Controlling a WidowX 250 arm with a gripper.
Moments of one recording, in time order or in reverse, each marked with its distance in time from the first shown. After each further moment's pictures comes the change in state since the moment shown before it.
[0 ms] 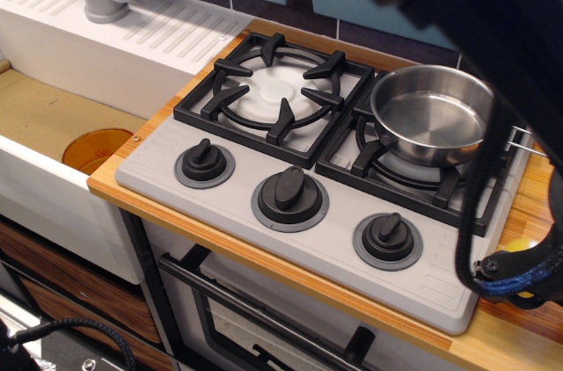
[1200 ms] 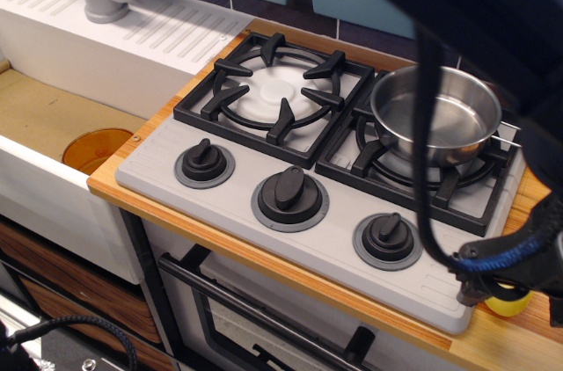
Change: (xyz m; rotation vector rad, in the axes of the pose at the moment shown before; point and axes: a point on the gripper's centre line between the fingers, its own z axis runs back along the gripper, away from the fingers) arm -0.011 0.015 0.037 0.041 0.116 0.008
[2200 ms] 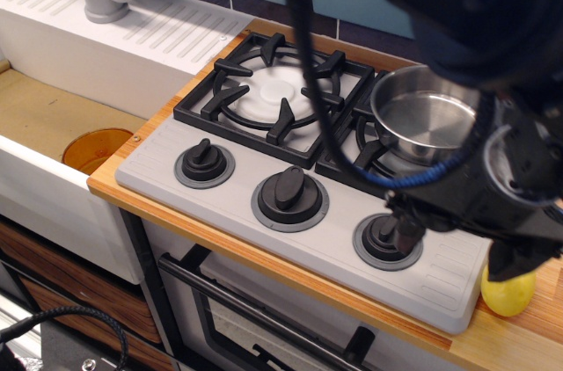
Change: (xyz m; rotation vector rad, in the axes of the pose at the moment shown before) arm 0.021 0.041 0.016 0.043 0.077 -0.082
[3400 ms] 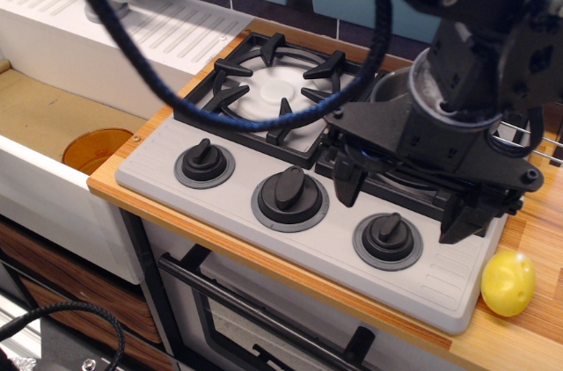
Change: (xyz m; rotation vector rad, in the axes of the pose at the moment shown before) arm 0.005 0.045 0.045 -0.034 0.011 -0.073
